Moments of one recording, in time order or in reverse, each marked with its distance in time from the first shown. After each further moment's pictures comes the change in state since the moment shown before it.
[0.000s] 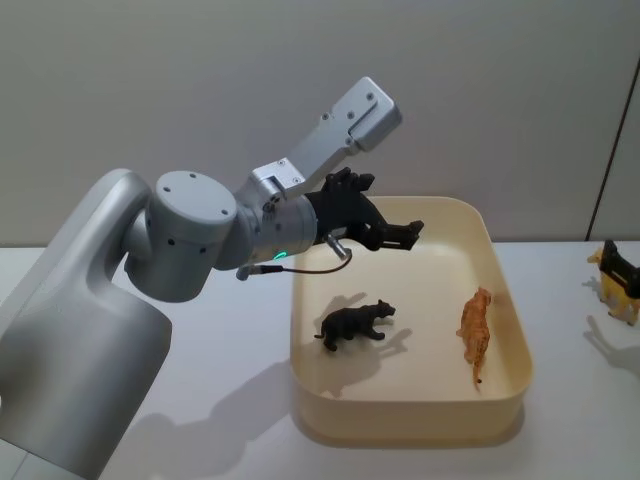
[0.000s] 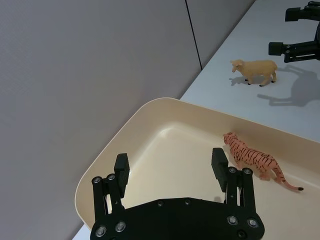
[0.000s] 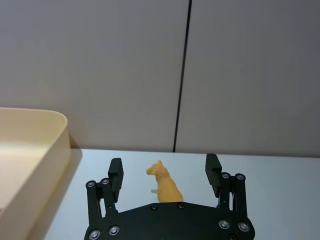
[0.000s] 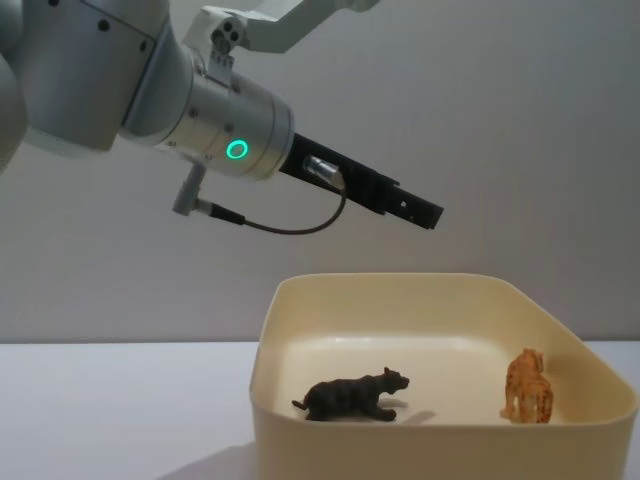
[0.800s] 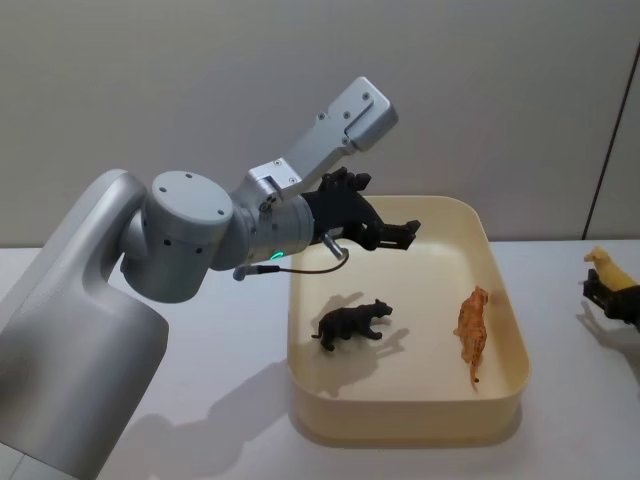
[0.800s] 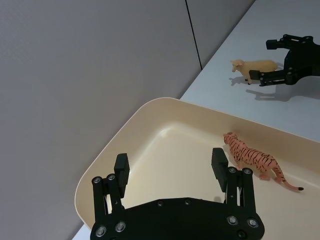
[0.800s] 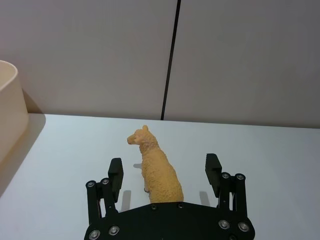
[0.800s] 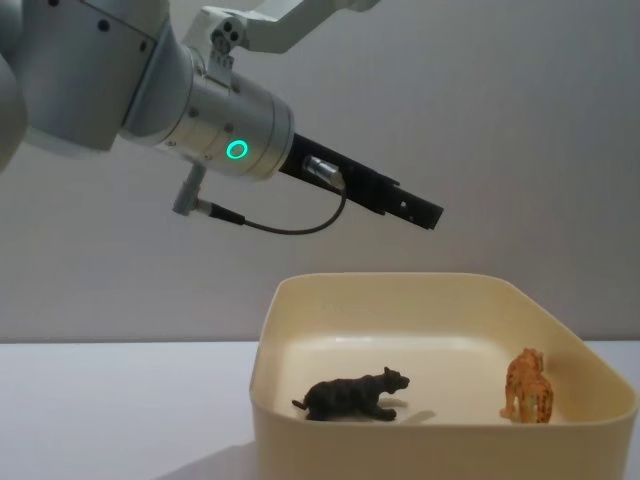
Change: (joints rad) left arm 0.000 0.000 0.000 0.000 0.000 0.000 0.000; right arm 0.130 -0.052 -0.037 0.281 -0.089 -0.022 -0.029
